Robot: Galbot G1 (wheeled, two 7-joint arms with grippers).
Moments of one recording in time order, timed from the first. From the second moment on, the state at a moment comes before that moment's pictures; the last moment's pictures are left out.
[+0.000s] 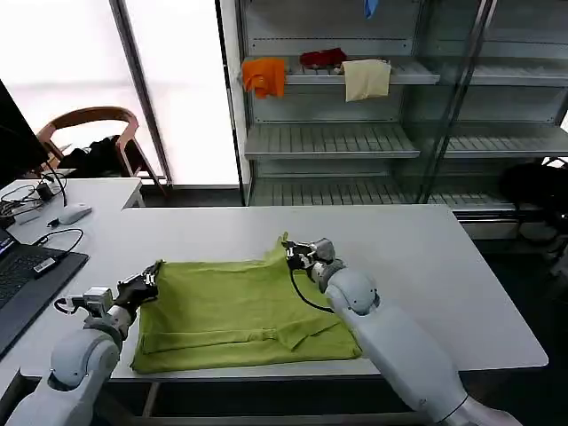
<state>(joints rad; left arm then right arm) 1.14 -0.95 -0.51 -1.79 -0.63 0.39 -0.10 -0.56 1.21 -0.13 1.55 0.49 -0.50 0.03</state>
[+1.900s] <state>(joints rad) 1.58 -1.03 -0.55 -2.13 -0.34 0.34 -0.27 -1.10 0.96 0.06 2.06 0.51 -0.41 0.11</state>
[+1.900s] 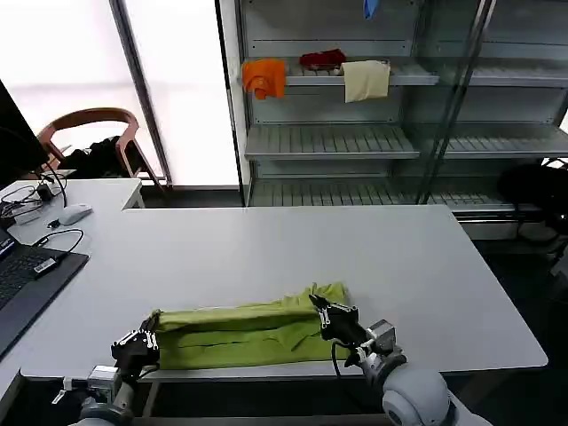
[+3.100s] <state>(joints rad) 1.60 -0.92 -0.59 -2.10 -0.15 0.42 -0.24 -1.11 1.07 0.00 2.09 0.58 -0.46 0.67</state>
